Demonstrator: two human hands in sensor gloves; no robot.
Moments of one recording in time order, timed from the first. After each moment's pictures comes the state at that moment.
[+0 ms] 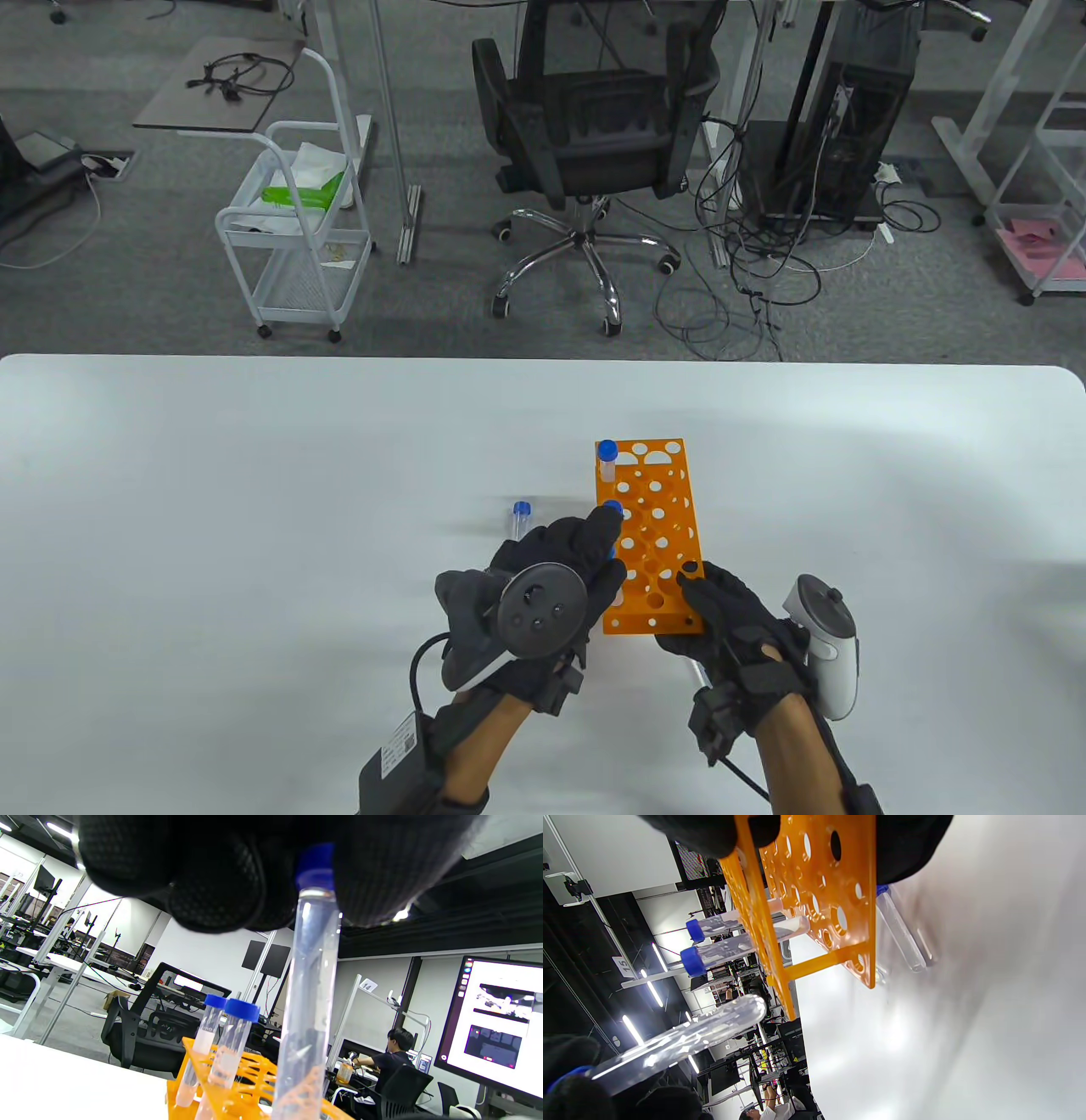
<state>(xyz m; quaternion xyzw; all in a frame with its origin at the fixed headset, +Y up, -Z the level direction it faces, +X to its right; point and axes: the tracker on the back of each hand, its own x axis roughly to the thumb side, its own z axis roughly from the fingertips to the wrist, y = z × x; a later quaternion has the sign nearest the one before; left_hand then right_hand) -0.039 -0.585 -0.278 0.18 -0.16 0.24 0.94 0.205 -0.721 -0.305 -0.06 0.23 0.65 0.72</state>
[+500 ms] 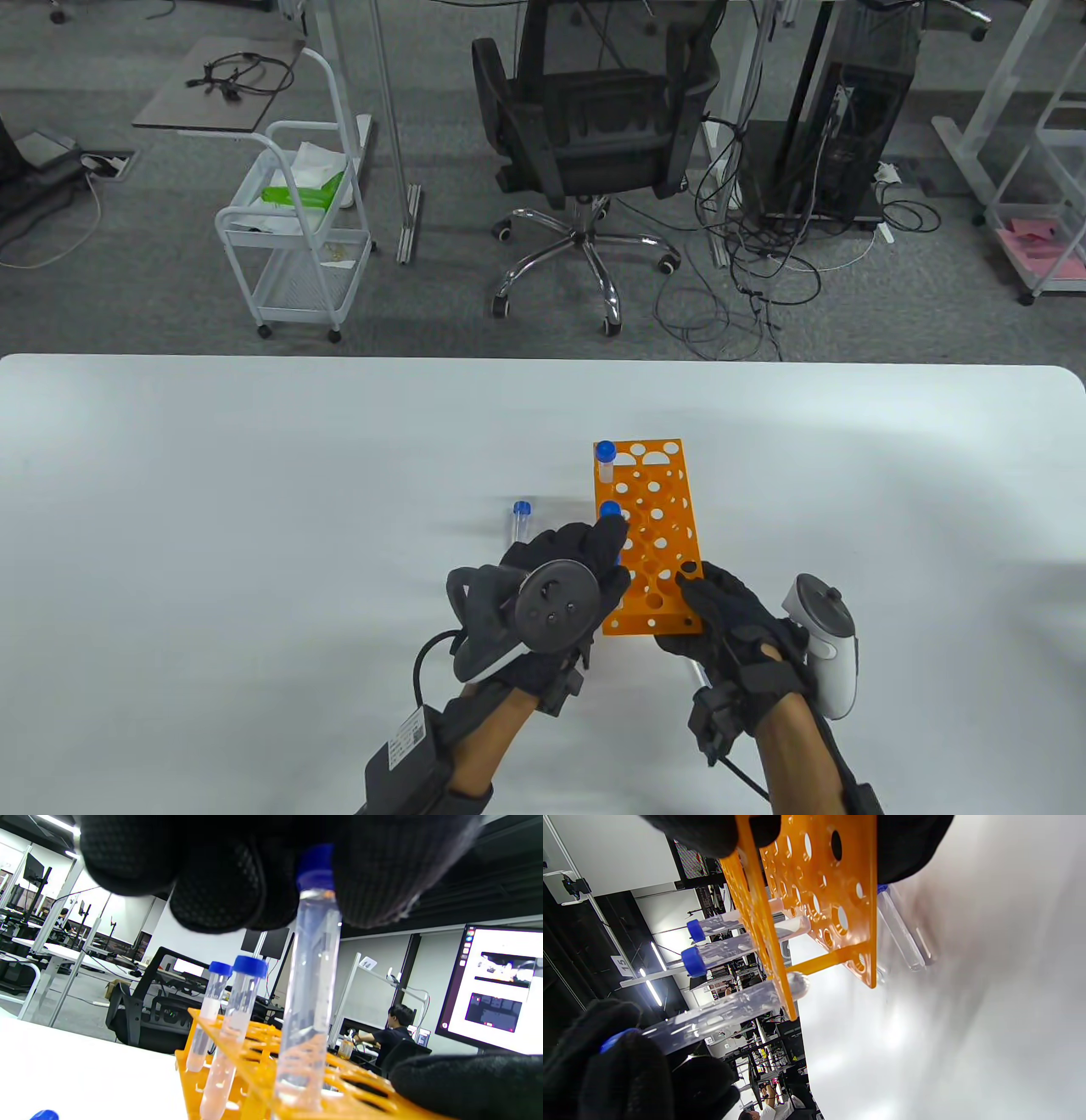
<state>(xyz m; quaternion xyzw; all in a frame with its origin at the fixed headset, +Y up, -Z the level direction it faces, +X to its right) -0.031 -0.601 -0.288 0.15 -0.17 0.21 0.95 0.205 -0.722 -0.304 -0.06 0.23 0.64 0.72</state>
